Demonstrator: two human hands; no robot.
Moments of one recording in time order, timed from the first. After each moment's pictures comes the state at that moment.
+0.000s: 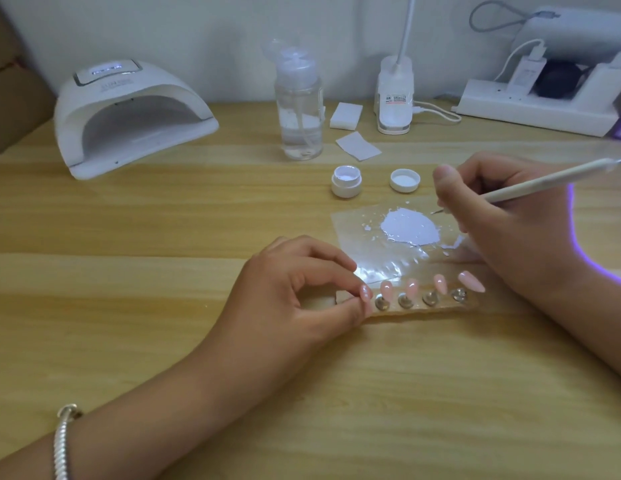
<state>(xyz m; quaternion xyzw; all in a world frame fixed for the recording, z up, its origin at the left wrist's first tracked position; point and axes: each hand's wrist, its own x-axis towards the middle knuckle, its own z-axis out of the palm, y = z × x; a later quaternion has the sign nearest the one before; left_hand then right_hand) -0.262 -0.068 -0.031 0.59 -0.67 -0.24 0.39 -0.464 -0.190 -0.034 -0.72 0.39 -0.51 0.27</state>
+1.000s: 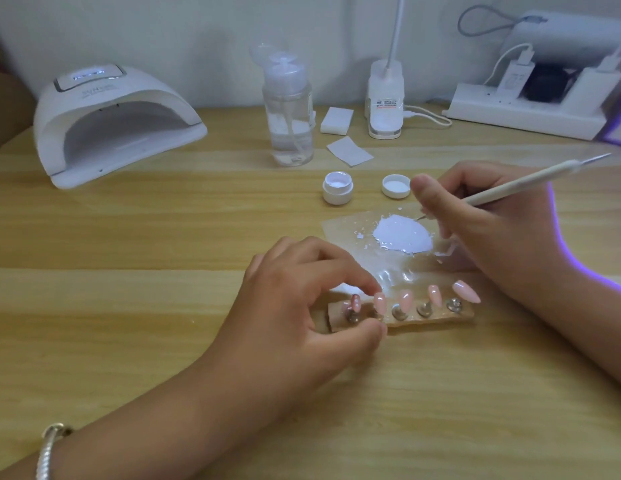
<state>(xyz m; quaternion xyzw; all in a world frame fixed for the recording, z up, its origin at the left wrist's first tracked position) -0.273 -0.073 -0.024 0.58 -0.71 -0.18 0.35 -0.461 -0.193 -0.031 -0.71 0.40 -0.49 0.31</state>
